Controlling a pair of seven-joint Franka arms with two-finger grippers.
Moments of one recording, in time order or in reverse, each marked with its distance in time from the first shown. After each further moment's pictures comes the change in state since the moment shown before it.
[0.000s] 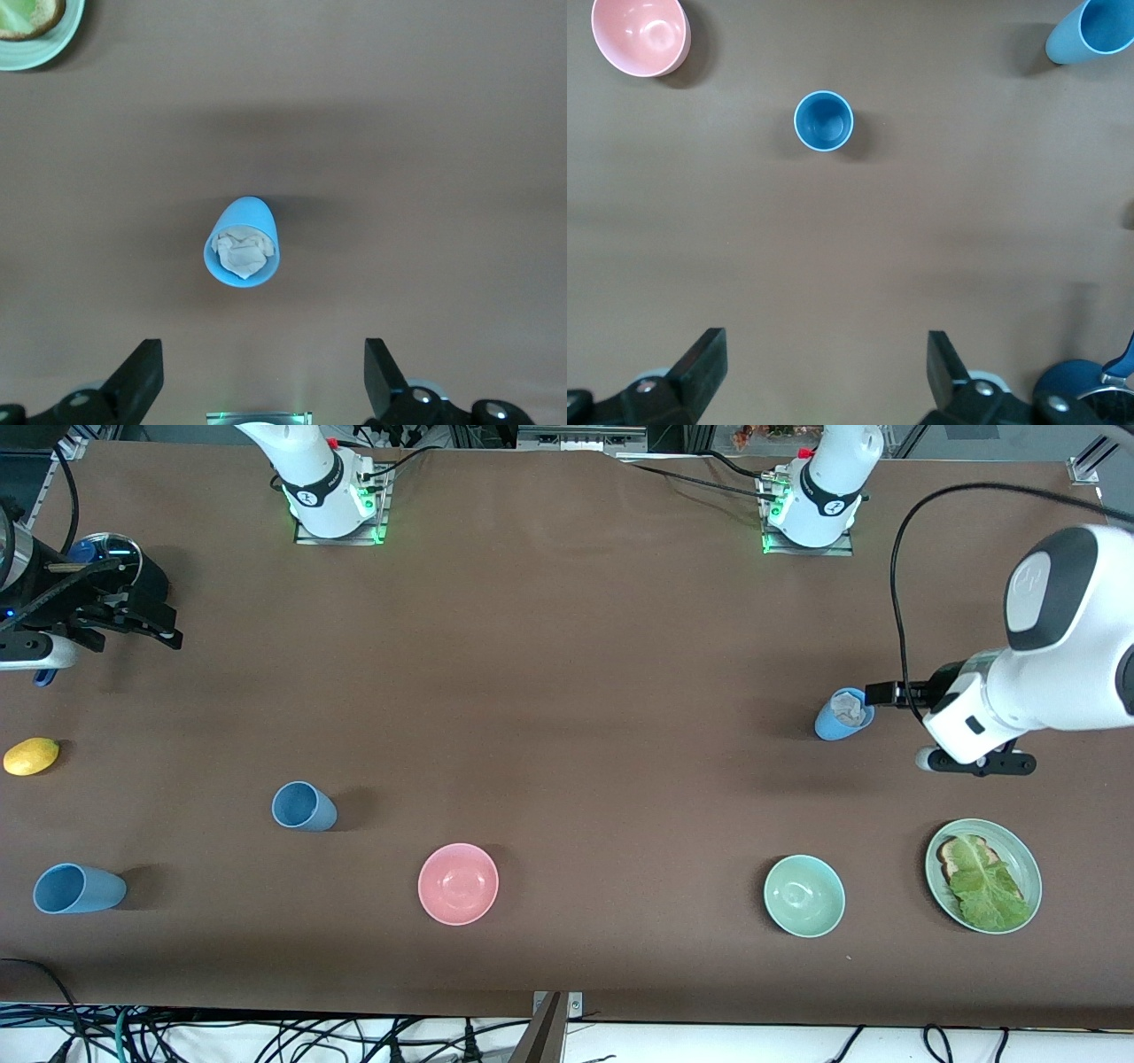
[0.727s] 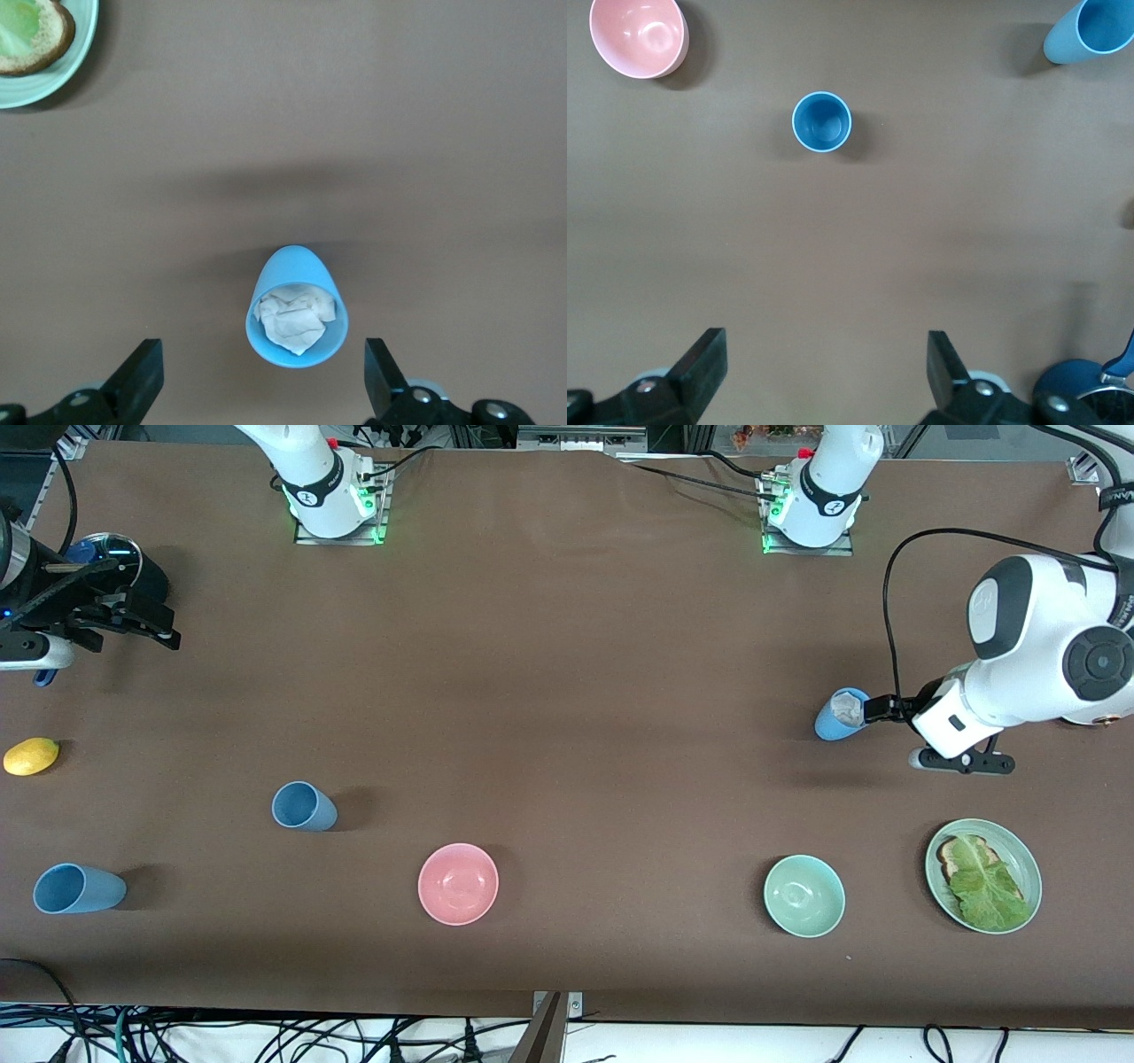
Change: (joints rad) left arm 0.020 -0.167 0.046 -0.480 0.031 0.483 0.143; right arm 0.000 0.001 -0.003 0.000 0.000 0.001 0.001
